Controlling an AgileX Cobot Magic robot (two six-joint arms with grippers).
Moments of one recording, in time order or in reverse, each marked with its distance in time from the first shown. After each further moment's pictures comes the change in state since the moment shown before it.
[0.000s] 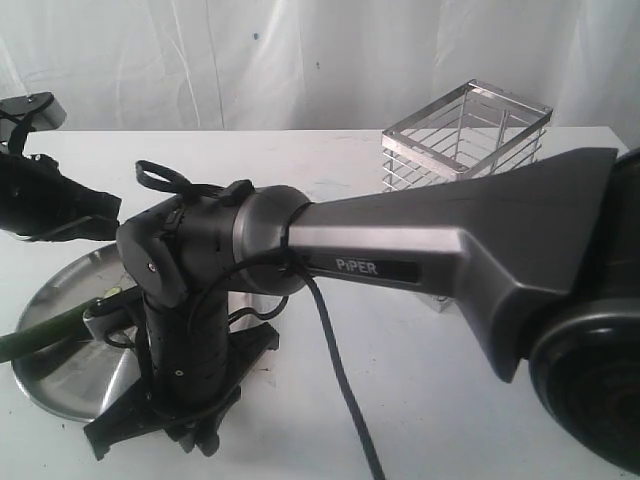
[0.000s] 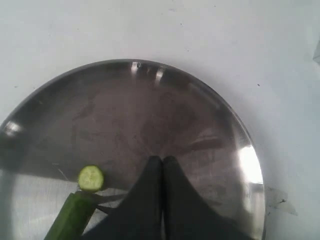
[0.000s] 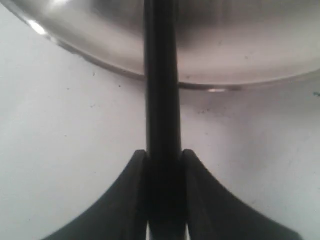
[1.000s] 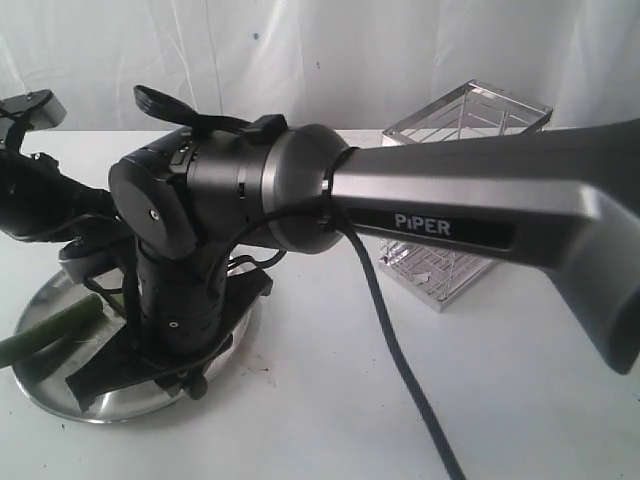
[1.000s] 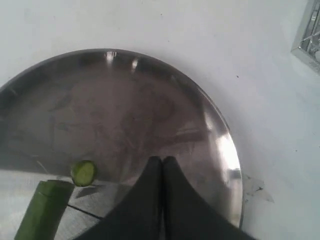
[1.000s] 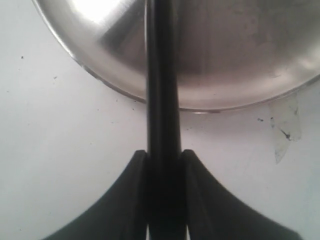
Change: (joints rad) left arm 0.000 -0.029 0.000 -0.010 0.062 -0.011; right arm 0.000 -0.120 -0.005 -0.076 -0.034 -0.008
